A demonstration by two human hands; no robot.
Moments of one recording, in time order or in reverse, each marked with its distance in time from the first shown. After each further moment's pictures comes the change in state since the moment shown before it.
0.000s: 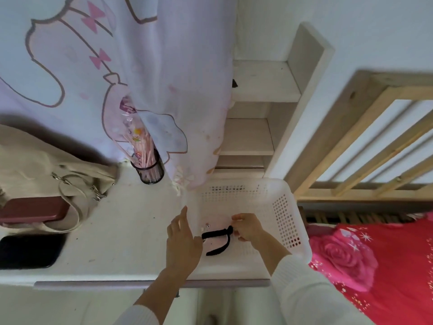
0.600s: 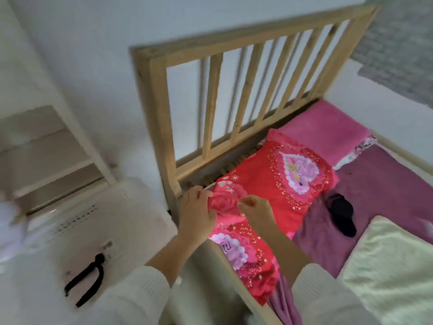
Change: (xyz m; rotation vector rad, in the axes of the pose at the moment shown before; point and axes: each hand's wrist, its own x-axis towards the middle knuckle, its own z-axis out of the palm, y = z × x) left_hand -0.072 0.238 0.186 0.215 -0.325 0.841; right_hand -0.126 0.196 -0.229 0.294 0.739 -0.087
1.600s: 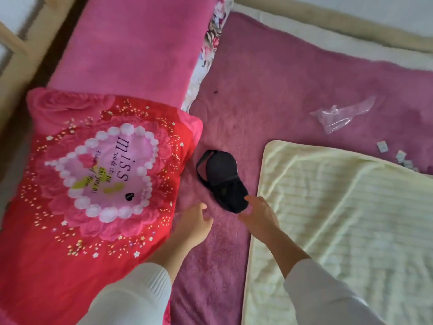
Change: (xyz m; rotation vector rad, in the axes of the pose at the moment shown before) left_hand 0.149 0.315 0.507 0.109 -1.047 0.063; right_hand 0.192 0.438 -0.314 -0.108 0.114 0.755
